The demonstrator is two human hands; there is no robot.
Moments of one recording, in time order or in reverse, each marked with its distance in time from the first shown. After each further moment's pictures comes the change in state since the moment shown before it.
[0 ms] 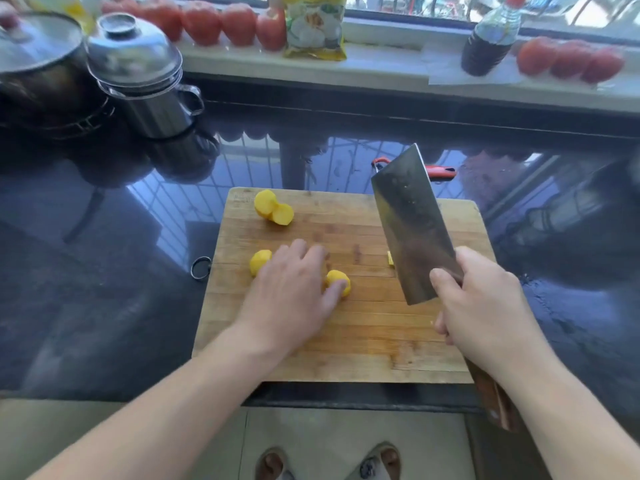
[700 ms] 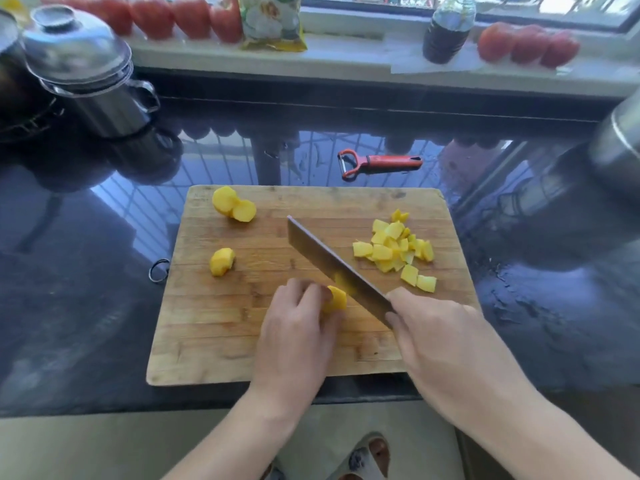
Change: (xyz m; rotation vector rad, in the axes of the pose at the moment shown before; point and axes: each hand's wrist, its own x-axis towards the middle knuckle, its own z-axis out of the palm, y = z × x) left_hand -0.041 0.042 0.070 -0.235 0.232 0.011; right_hand -0.032 0.040 -0.004 -0.403 -0.097 -0.425
